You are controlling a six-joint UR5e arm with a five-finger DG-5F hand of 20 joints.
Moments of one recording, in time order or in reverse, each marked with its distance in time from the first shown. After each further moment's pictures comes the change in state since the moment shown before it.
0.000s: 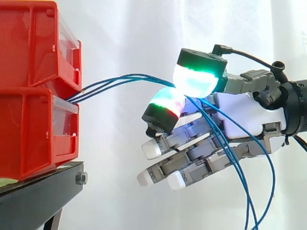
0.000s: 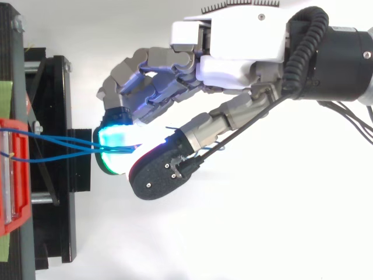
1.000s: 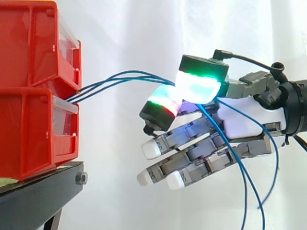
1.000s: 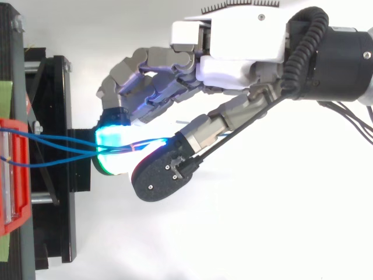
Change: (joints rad) arm 0.000 0.000 0.000 0.000 0.000 0.001
